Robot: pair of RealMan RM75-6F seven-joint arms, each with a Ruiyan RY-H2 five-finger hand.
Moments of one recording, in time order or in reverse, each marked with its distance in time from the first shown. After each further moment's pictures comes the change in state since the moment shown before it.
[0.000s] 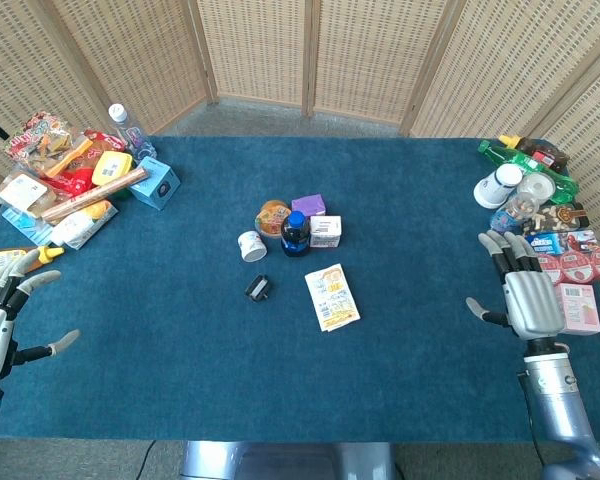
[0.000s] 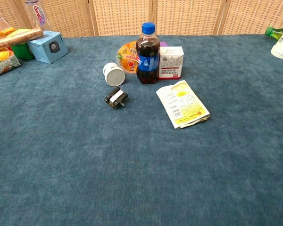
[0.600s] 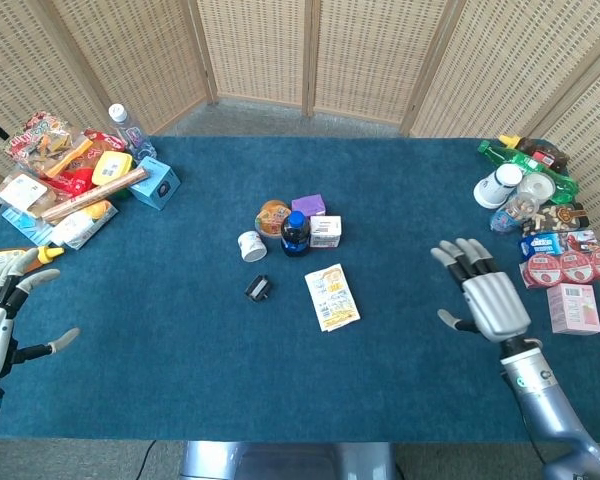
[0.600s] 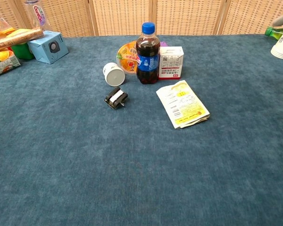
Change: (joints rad) left arm -0.002 -0.005 -0.006 -0.005 -0.014 -0.008 0.023; right arm 0.089 0.032 -0.055 -0.001 -0.171 -0.104 -0.012
